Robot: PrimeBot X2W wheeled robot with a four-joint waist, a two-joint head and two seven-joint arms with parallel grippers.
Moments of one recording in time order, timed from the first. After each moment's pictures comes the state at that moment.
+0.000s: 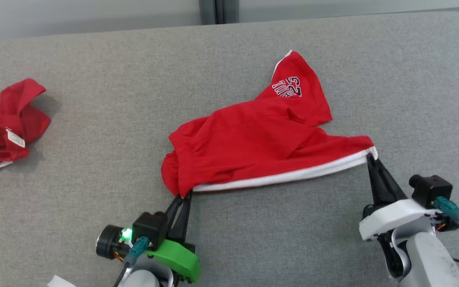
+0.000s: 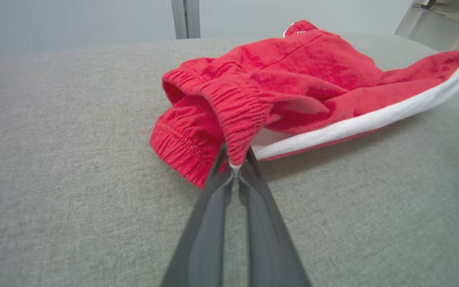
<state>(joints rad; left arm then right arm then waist) -0.17 0.05 -0.37 0.40 -0.18 -0.09 -0.26 -0.25 -0.05 -0.02 0.42 0.22 0.13 -0.26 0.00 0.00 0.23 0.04</state>
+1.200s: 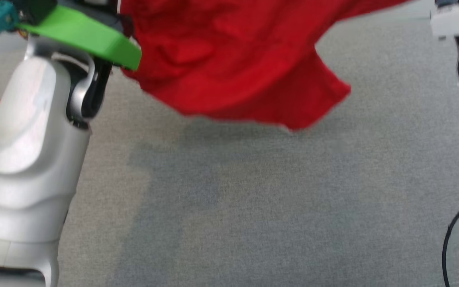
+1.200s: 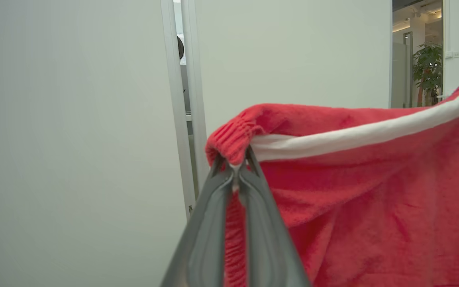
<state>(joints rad) -0.95 0.24 -0.38 0.29 -0.50 -0.13 -0.10 -0.92 -0.28 0.08 0.17 0.44 0.13 -0.18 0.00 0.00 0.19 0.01</state>
